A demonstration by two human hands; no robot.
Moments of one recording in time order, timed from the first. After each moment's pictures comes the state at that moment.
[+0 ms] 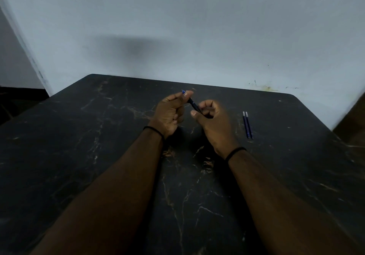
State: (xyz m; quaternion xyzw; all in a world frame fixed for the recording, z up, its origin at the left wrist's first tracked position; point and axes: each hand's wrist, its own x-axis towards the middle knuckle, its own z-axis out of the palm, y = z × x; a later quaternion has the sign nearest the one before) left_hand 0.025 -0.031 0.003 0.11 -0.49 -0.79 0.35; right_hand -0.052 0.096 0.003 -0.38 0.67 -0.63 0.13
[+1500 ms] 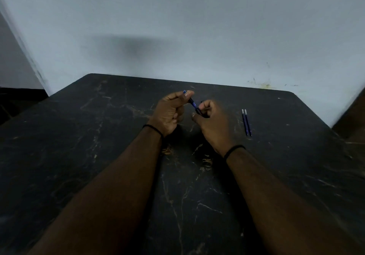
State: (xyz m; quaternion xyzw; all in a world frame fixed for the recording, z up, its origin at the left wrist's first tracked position) left_hand 0.023 -0.032 0.001 0.12 -0.52 -0.78 0.33; right_hand -0.056 0.094 -0.003 -0.40 0.70 -0.59 0.09
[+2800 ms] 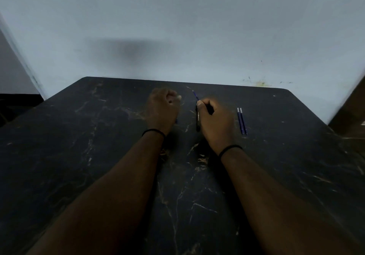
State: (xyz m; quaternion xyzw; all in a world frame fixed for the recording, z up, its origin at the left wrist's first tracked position) left_hand 0.026 -0.016 0.013 0.35 -0.77 -0.24 0.48; right_hand -0.057 0.107 0.004 -0.36 0.74 -0.57 -0.03
